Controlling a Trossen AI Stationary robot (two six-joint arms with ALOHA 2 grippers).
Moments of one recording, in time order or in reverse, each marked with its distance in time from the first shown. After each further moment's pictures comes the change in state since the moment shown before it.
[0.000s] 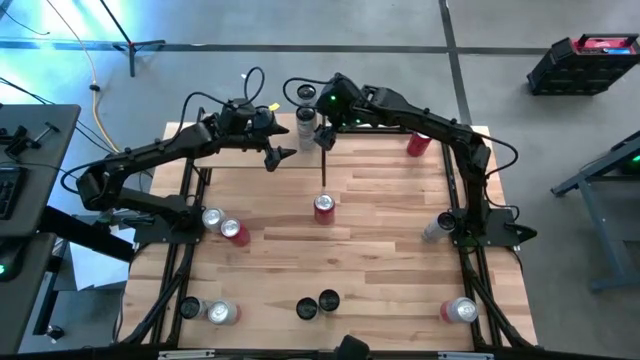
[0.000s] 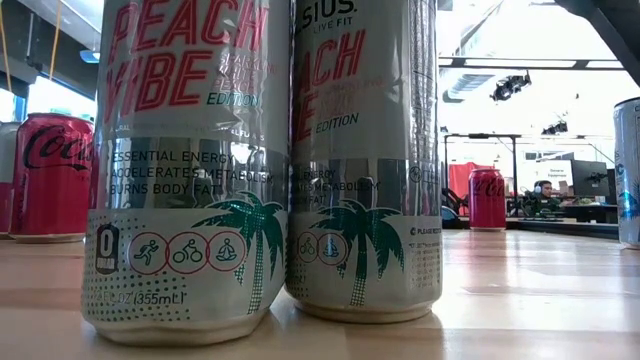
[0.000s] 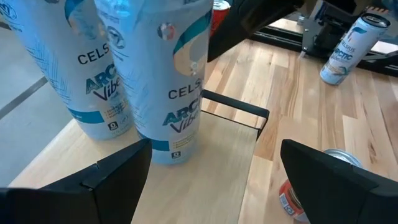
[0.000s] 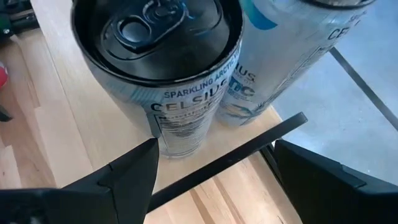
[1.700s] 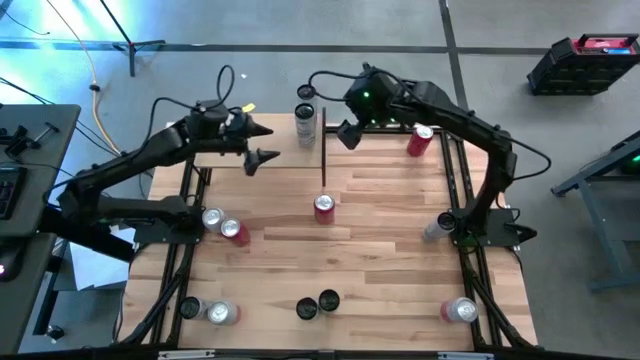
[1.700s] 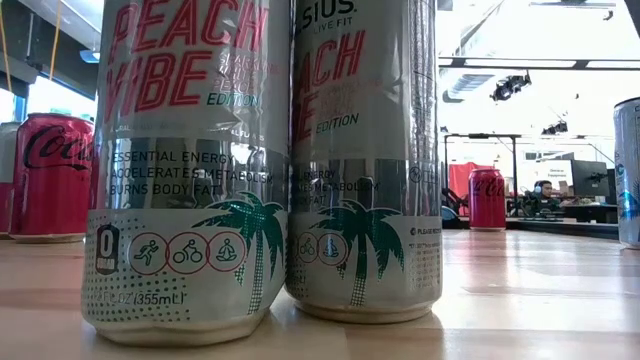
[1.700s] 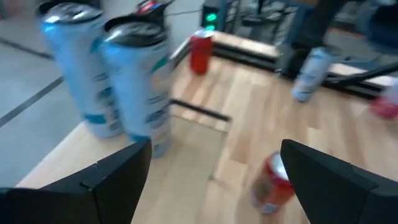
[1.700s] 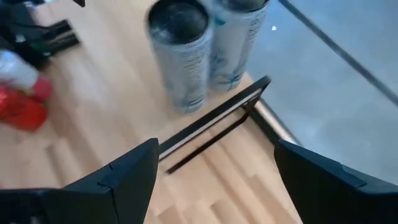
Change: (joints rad) left arm -0.034 -0.234 -0.001 -0.140 0.018 -0.051; right arm 0.060 -0.216 0.030 -0.249 0.052 0.176
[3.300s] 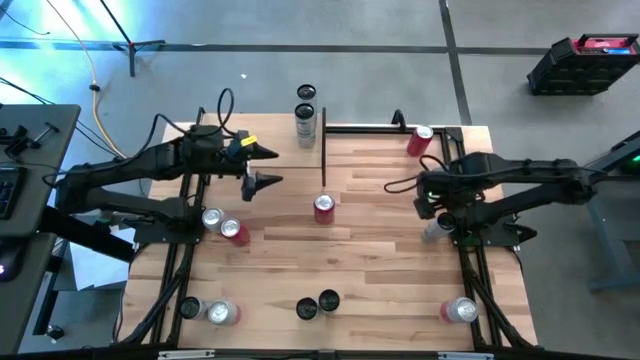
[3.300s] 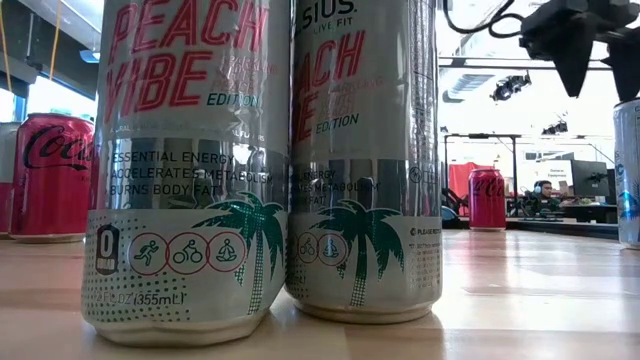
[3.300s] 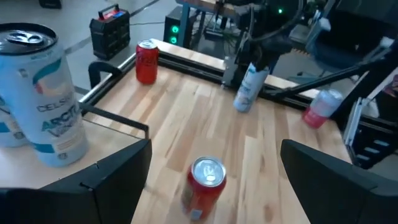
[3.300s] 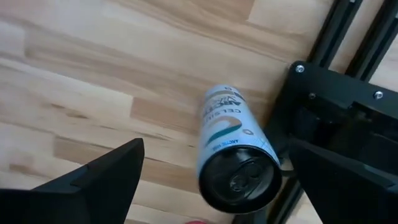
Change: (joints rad) left arm -0.329 -0.057 0.000 0.026 -0.178 -0.208; right arm 0.349 -0.691 -1.001 -0.402 -0.176 1.084
